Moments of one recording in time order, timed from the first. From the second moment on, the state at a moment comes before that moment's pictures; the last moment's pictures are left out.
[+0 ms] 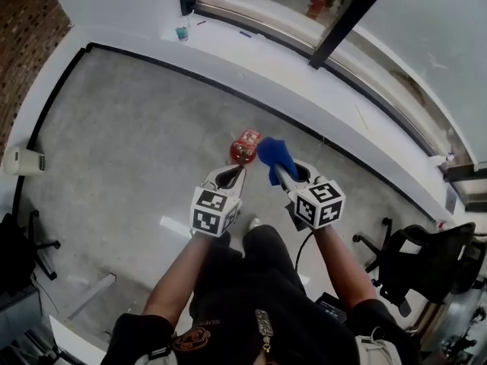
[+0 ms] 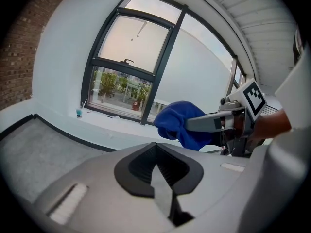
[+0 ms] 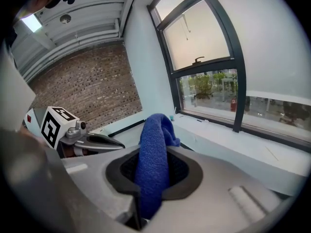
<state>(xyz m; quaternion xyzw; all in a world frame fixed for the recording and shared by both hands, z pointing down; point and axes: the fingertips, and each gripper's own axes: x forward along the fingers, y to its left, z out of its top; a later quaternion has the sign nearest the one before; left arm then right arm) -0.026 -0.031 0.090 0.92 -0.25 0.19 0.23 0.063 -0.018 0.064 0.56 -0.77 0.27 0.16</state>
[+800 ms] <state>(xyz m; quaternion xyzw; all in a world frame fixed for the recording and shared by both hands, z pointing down) 0.038 -0.116 0.305 0.84 -0.37 0.30 0.26 0.104 -0.137 0.328 0.35 -0.84 0.31 0.27</state>
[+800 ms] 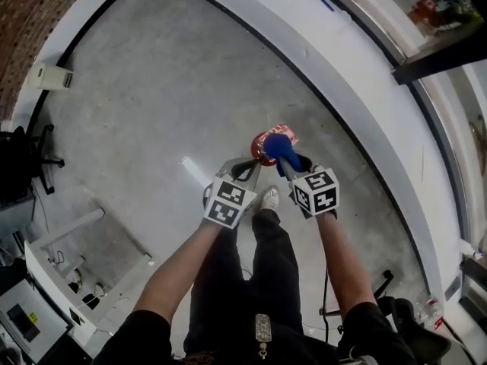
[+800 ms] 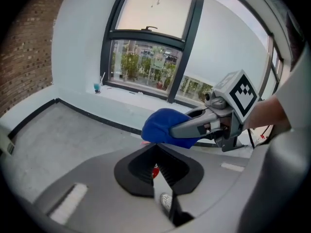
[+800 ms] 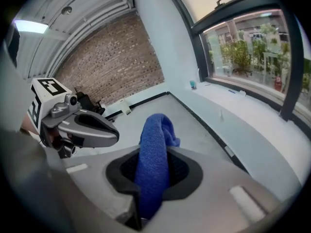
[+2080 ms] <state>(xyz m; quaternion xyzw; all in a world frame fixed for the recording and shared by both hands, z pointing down) 0.048 -0.133 0.452 0.80 -0.36 0.34 0.33 0.159 -0.215 0.511 0.38 -0.80 0.30 0.34</state>
